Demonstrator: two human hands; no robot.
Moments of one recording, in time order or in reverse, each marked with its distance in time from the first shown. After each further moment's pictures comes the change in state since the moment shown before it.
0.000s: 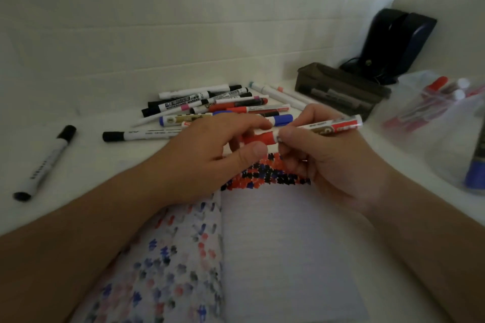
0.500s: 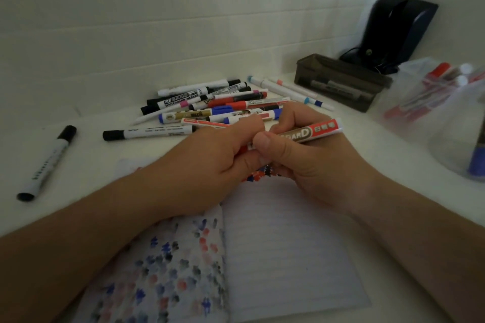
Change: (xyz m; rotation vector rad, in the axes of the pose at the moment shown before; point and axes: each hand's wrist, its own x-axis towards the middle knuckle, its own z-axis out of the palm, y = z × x) left_hand -0.008 0.019 0.004 -0.036 -0.036 0.048; right_hand -0.005 0.014 0.021 -0.009 -0.115 -0.205
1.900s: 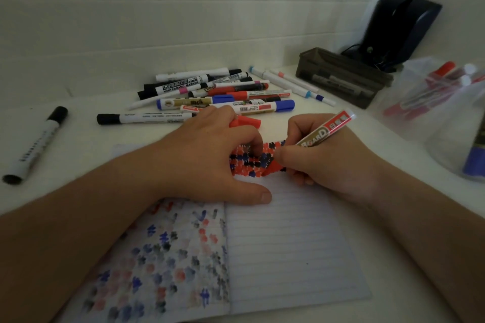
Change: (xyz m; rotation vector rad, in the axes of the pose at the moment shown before) left_hand 0.004 -0.015 -0.005 0.386 -0.348 -0.231; right_hand -0.003 -0.013 -0.013 -0.430 -0.010 0.302
